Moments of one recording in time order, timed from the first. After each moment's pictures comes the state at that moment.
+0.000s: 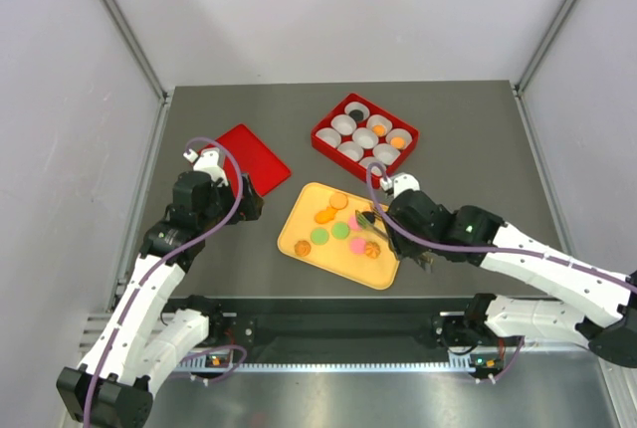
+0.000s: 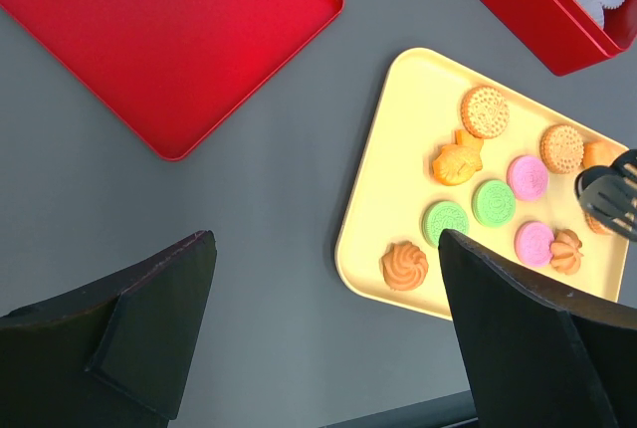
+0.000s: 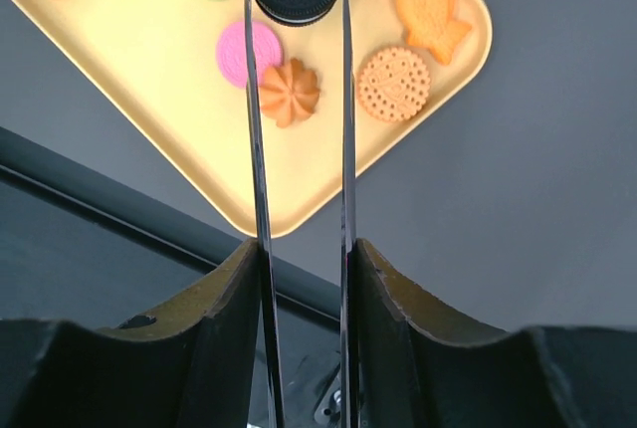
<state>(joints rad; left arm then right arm) -0.26 0.78 0.76 -0.55 0.04 -0.36 1.00 1.03 0.94 -0.91 0.29 0.47</state>
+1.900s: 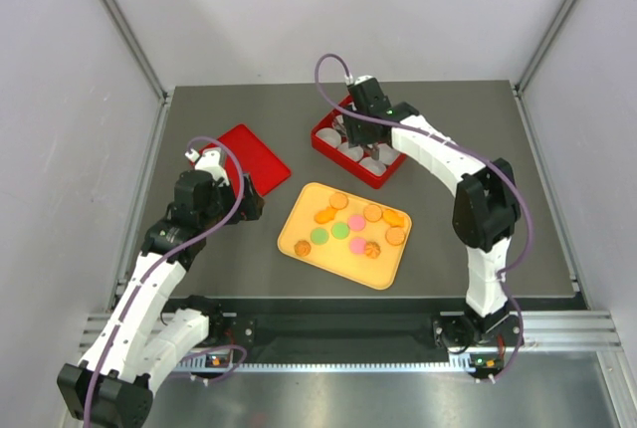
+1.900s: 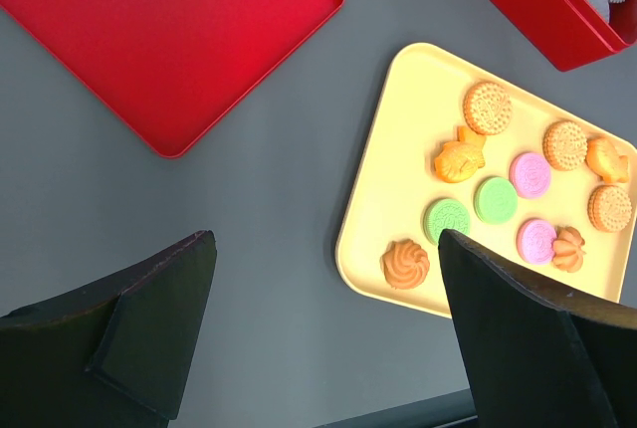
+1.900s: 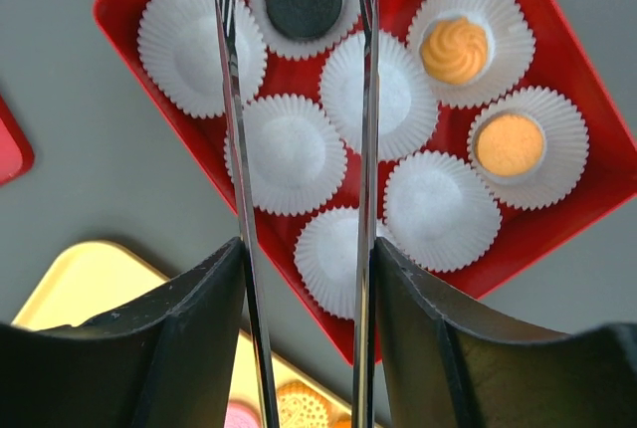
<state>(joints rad) -0.26 0.80 0.76 -0.55 0.04 -0.36 0.57 1.99 1.76 -0.60 0.22 0.20</state>
